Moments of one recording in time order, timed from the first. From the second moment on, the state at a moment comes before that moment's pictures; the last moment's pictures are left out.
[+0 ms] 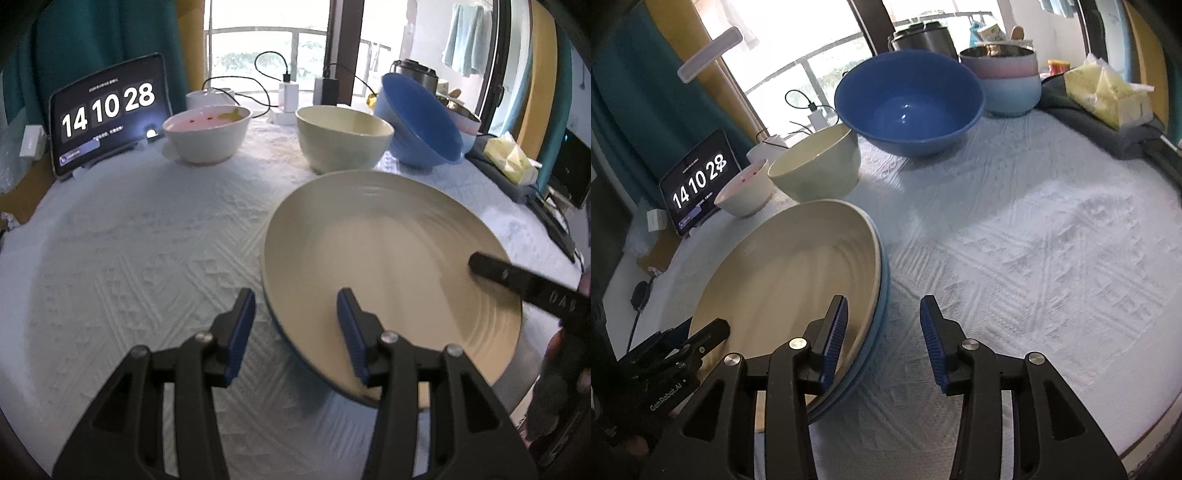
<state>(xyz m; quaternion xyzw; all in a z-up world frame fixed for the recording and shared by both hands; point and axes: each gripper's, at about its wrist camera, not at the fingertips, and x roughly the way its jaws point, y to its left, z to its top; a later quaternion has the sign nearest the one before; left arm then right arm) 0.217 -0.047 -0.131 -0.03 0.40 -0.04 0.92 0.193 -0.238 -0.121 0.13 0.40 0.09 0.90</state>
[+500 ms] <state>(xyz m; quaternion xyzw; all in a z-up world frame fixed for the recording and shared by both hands) 0.221 -0.039 -0.134 -0.07 0.40 -0.09 0.91 0.198 -0.223 -0.126 0.13 0.40 0.10 0.90</state>
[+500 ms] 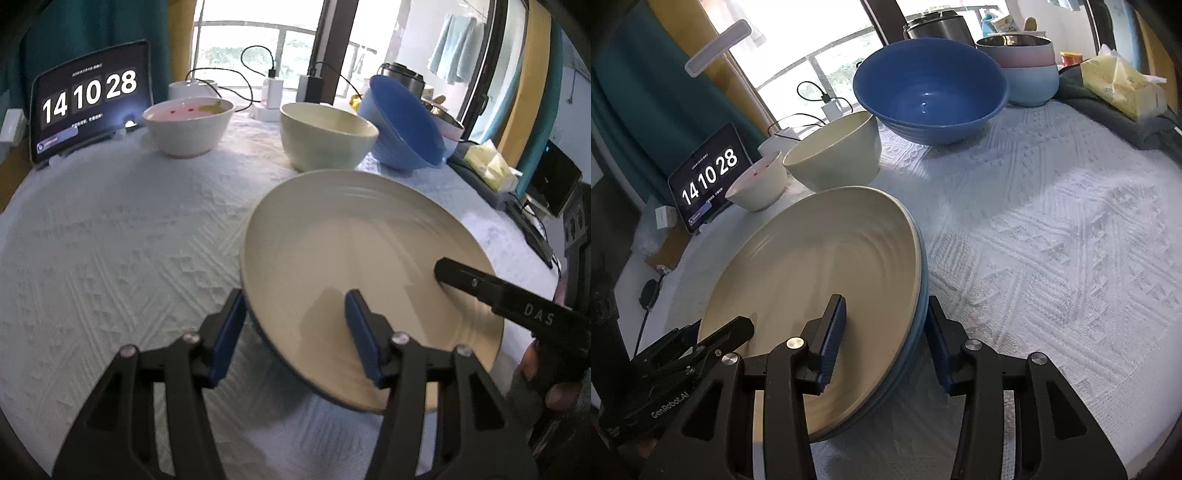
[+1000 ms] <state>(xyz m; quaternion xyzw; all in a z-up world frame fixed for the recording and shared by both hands) 0.216 -0.014 -0.133 -0.08 0.40 -0.07 0.91 0.205 -0.202 -0.122 0.11 0.40 0.11 0.90</state>
